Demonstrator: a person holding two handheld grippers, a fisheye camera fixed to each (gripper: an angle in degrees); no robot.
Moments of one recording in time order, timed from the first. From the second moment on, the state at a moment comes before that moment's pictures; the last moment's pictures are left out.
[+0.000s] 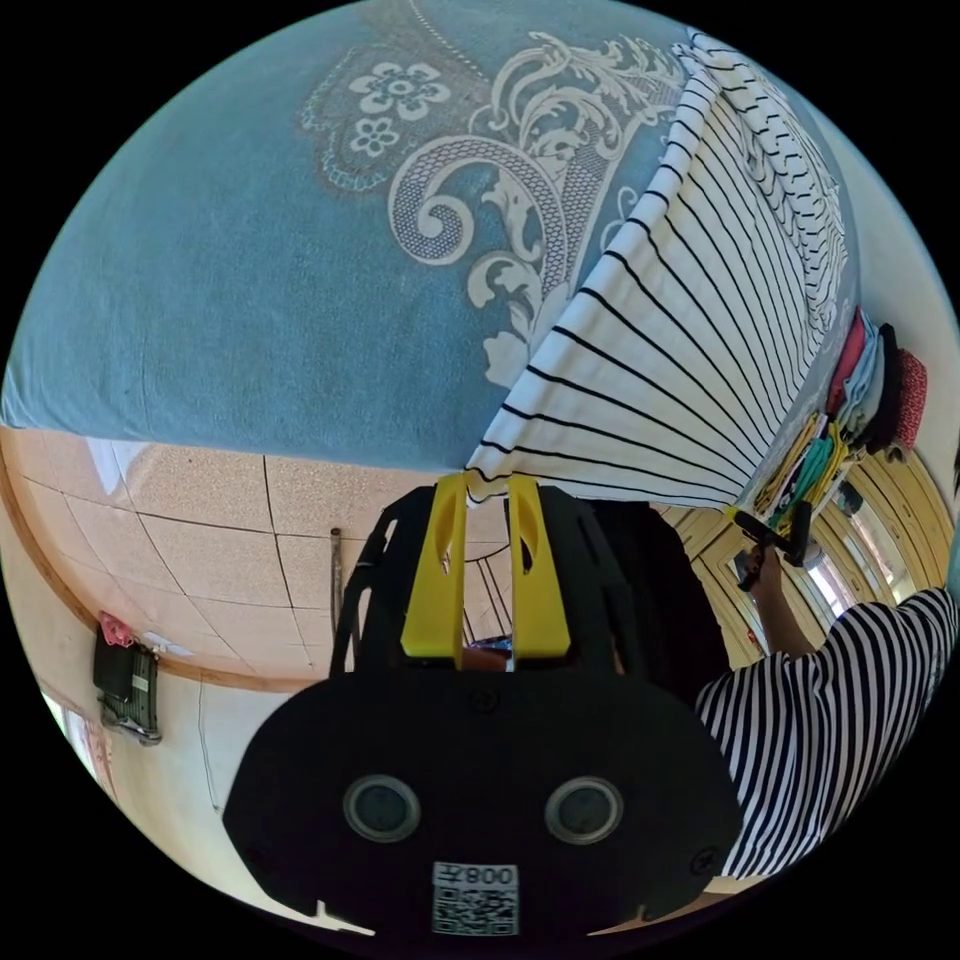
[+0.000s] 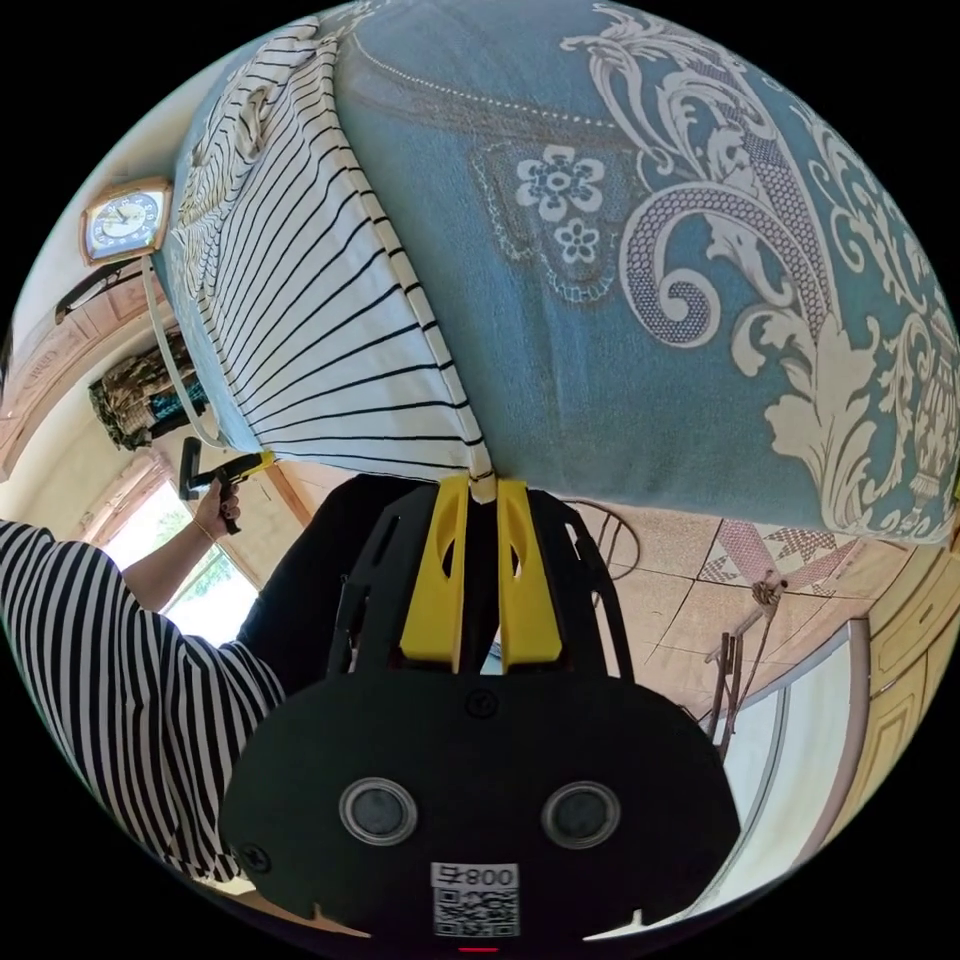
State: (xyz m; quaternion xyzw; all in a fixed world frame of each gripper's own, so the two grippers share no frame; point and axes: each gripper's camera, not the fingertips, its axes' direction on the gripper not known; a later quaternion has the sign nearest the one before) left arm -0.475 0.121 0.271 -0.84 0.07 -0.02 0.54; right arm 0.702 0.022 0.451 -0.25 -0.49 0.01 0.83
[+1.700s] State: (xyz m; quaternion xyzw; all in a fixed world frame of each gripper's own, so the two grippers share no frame) left arm -0.496 -0.199 0.389 -0.53 0.38 -0.12 0.75; right arm 0.829 -0.328 0.273 0.14 -0.62 -0.09 0.76
